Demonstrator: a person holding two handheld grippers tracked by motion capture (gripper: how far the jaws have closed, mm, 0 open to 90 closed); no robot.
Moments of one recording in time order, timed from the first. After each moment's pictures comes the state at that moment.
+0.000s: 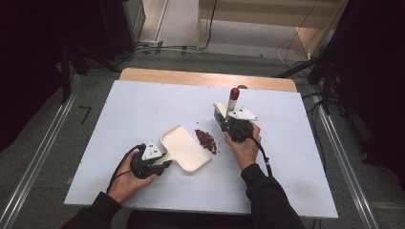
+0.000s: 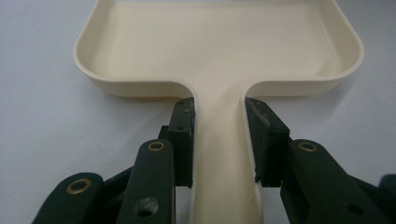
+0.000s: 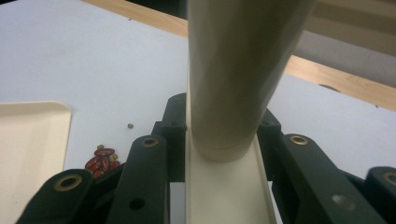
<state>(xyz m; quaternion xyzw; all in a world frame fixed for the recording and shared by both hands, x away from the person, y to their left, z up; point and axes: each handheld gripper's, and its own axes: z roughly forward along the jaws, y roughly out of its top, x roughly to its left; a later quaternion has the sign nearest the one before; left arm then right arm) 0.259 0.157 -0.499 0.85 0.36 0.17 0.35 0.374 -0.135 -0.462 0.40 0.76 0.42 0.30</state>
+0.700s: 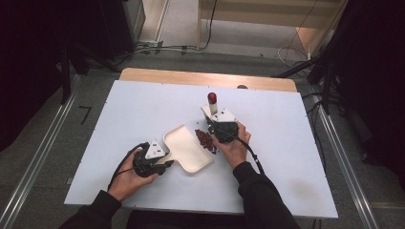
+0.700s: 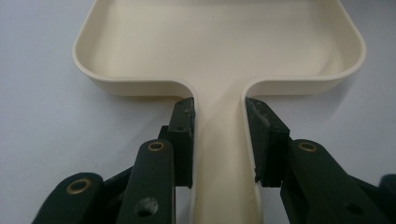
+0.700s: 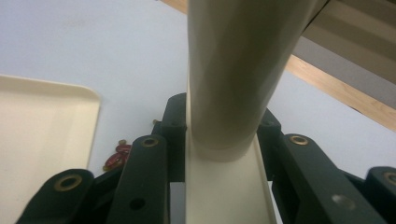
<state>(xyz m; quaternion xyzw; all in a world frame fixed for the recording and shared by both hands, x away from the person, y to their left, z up) 0.263 0.152 -0.496 0.86 0.34 0.17 0.34 0.373 -0.098 -0.474 0.34 0.79 0.39 0.32</state>
